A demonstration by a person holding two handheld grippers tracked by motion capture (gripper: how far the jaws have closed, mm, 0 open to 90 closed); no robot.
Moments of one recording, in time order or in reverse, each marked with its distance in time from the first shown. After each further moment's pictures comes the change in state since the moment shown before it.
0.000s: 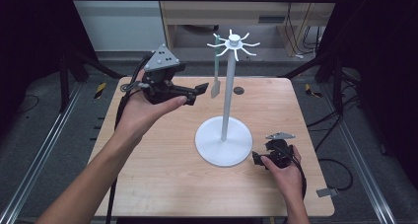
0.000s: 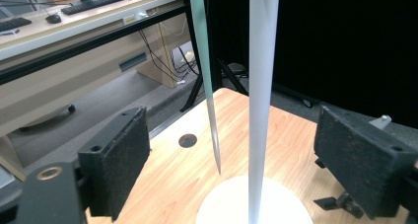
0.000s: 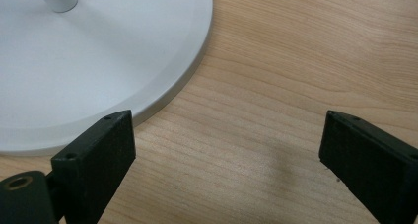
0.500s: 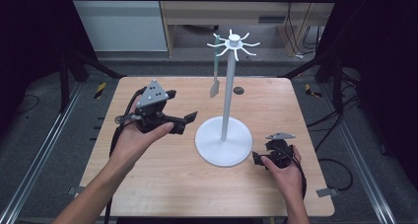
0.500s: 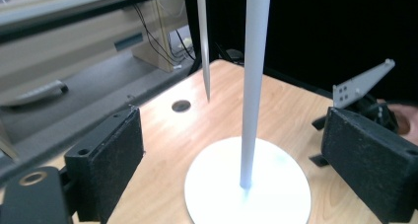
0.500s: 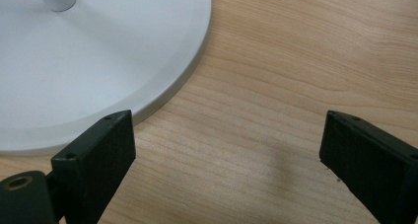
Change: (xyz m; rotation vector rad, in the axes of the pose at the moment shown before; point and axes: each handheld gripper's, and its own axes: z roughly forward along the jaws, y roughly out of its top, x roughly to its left) left arm -0.005 -0.081 -0.007 0.023 -0.011 -0.046; right arm 0.000 0.000 0.000 0.003 -0.008 0.002
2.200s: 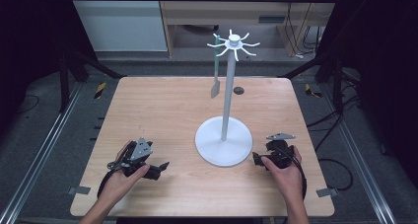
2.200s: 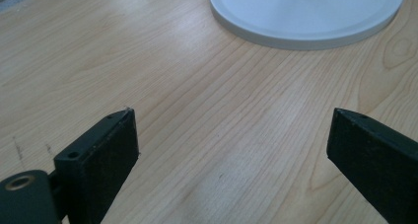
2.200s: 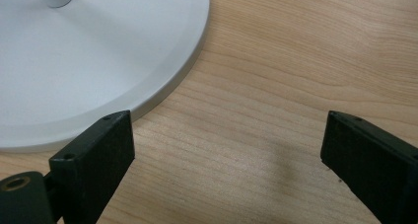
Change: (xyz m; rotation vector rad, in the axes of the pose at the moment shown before) left arm 0.024 -0.195 0.002 0.292 0.064 0.046; right arm 0.000 -0.001 0.000 0.004 0.000 0.004
